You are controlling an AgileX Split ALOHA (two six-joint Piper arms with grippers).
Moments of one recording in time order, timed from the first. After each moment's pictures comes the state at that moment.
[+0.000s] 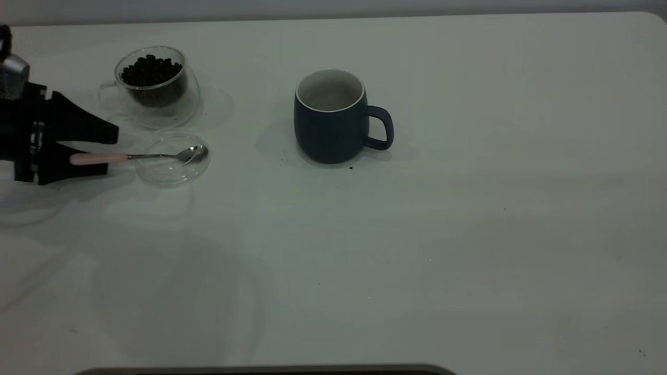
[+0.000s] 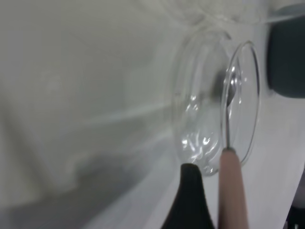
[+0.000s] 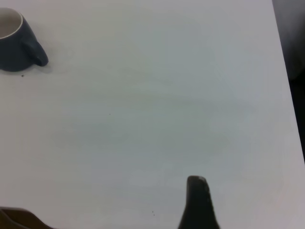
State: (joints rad) left arm 0.41 2.57 -1.31 -1.26 0.99 1.33; right arm 0.05 0.03 -0.47 0.00 1.12 -0.04
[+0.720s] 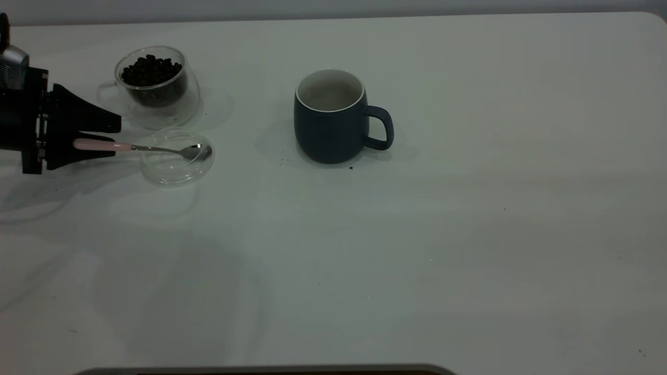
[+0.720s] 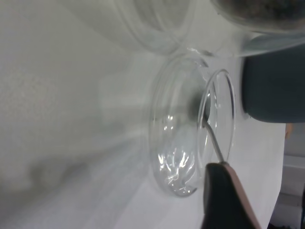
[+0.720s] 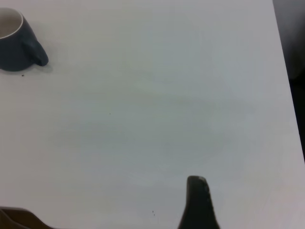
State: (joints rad) left arm 0.40 2.57 -1.31 -1.33 1.01 1.30; right arm 0.05 0.03 -0.47 0.00 1.12 -0.04
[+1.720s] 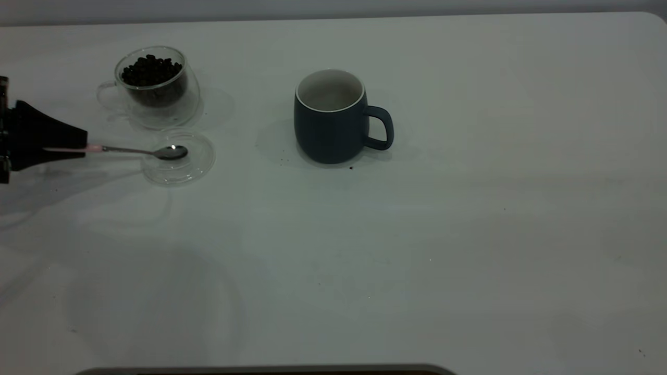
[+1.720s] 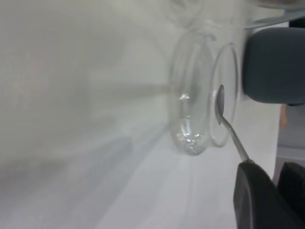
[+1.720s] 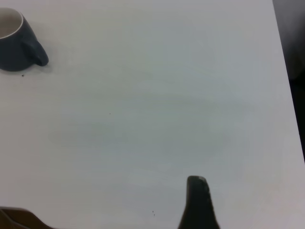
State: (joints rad) left arm 0.49 2.57 -1.34 -1.22 1.08 1.28; right arm 0.05 0.03 -0.47 0.00 1.12 -0.04
